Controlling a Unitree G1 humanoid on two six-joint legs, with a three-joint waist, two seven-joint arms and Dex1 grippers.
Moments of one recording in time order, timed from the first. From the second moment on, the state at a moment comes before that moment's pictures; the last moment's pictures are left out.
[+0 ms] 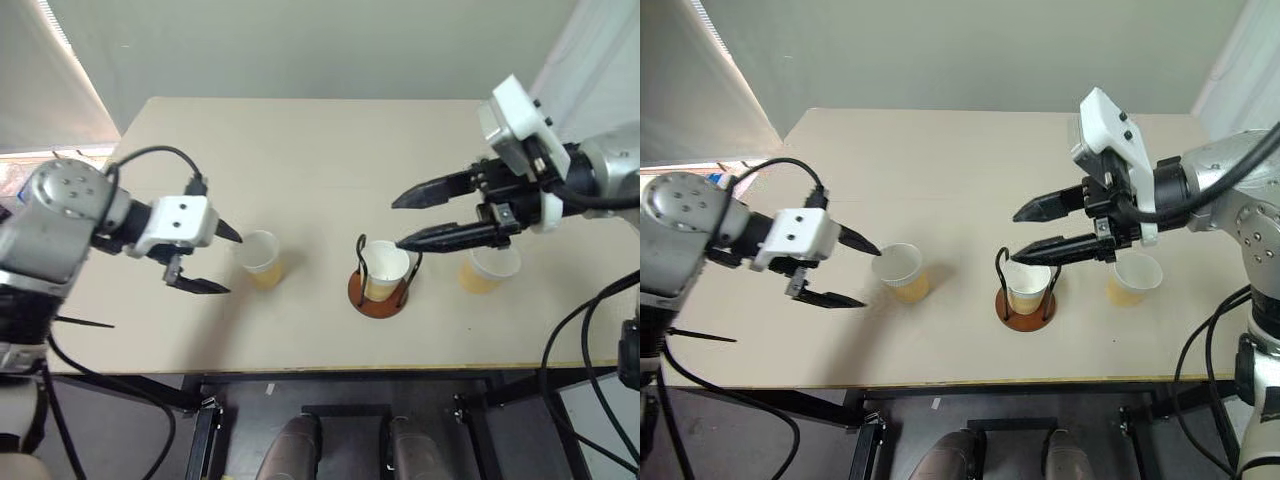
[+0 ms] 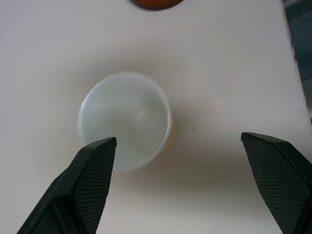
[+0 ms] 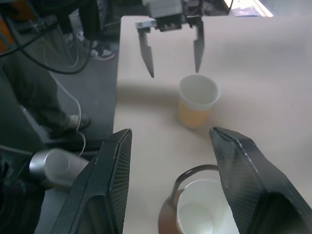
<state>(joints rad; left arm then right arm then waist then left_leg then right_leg) -0.75 1.09 -0.23 0.11 -0.17 0.14 -1.57 -1.00 -0.89 0.02 -0.44 0.70 1.17 1.24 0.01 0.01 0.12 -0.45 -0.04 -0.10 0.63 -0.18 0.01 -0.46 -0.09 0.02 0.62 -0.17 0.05</state>
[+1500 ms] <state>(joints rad) -0.95 0.87 -0.32 0.16 -0.15 0.12 -1.58 -0.84 -1.15 -0.07 -0.49 0.86 1.11 1.08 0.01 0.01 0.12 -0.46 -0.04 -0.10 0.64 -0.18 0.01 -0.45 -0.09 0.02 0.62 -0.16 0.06</state>
